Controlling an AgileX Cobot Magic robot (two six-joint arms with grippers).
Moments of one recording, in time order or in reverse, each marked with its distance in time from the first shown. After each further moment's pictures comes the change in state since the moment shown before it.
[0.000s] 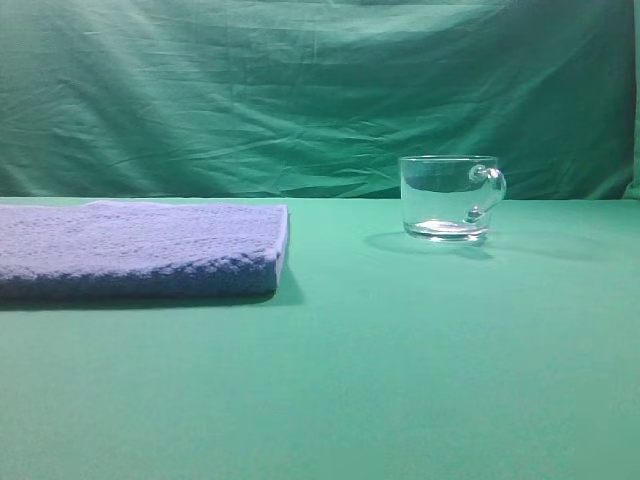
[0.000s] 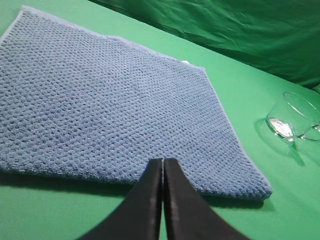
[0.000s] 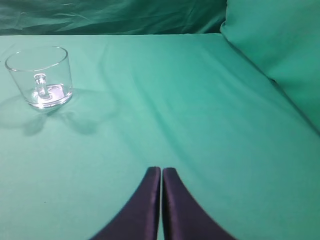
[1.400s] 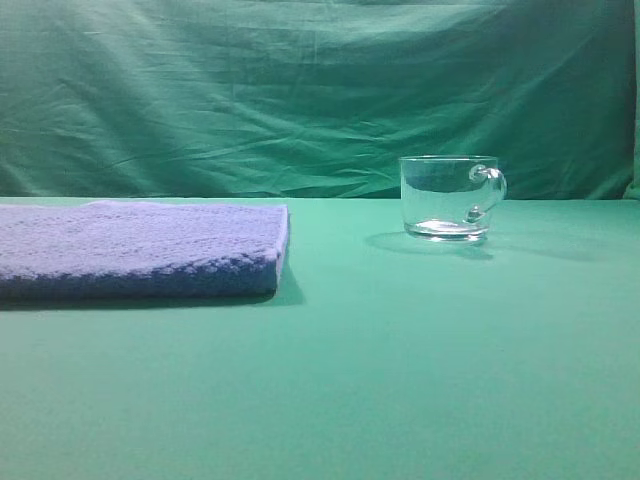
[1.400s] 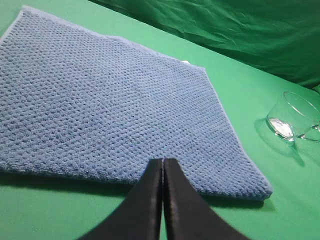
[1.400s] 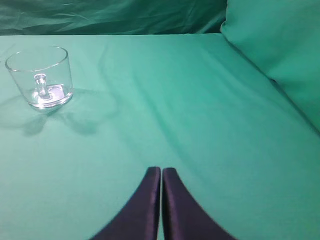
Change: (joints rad) left arm 0.000 0.000 0.000 0.000 0.000 0.000; right arm 0.000 0.000 0.000 0.031 0.121 0.007
